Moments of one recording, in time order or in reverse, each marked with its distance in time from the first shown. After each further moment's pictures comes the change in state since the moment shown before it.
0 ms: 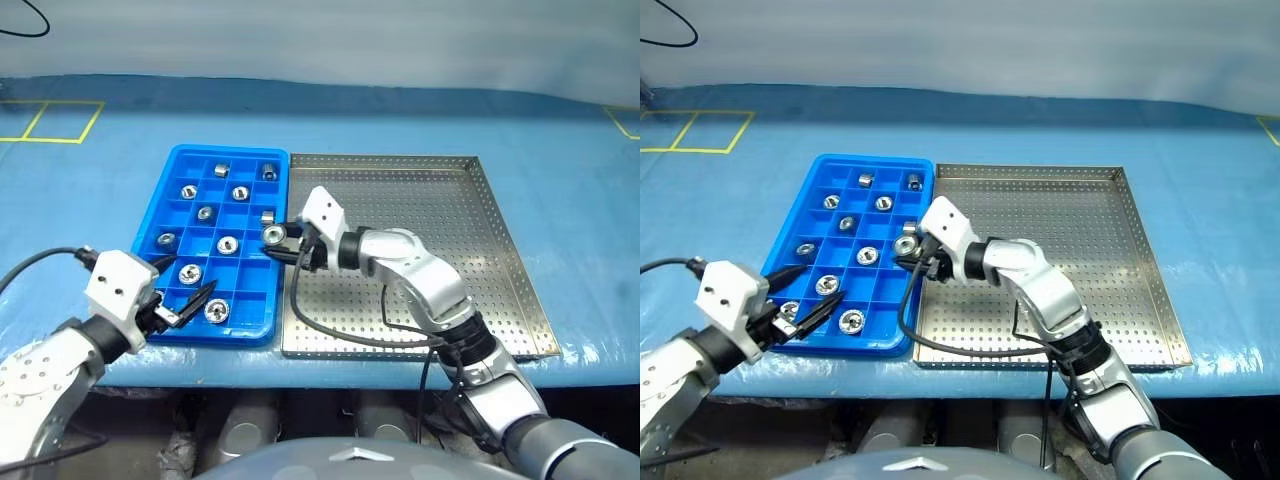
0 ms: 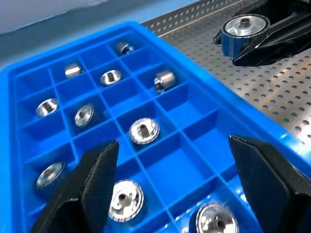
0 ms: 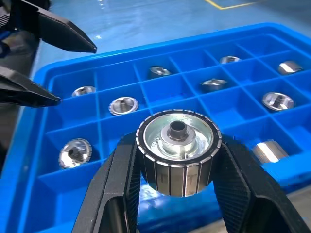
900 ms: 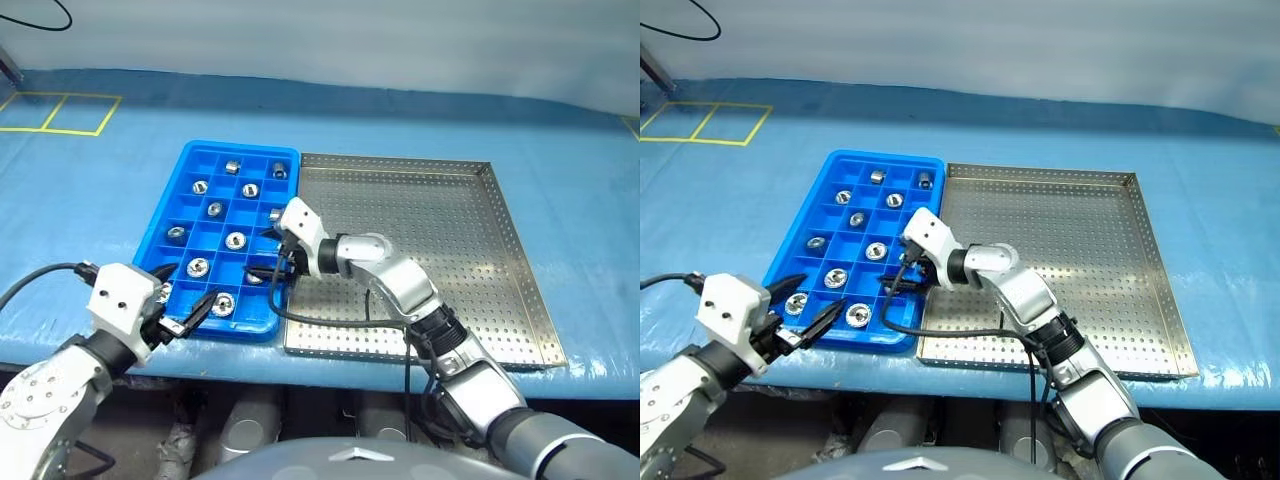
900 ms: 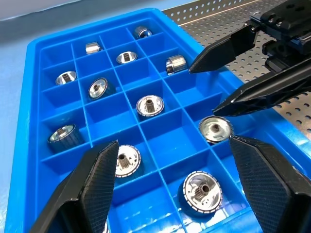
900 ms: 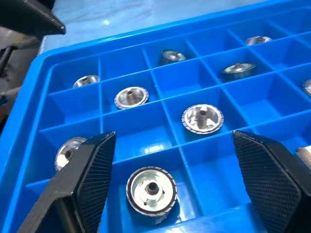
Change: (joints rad) left arm -0.012 -0.036 -0.072 -0.050 -0.017 -0.002 0.073; right arm -0.036 0.084 -0.024 0.178 -0.037 -0.060 -0.021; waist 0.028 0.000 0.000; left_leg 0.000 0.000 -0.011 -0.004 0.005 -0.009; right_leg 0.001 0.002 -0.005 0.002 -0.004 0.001
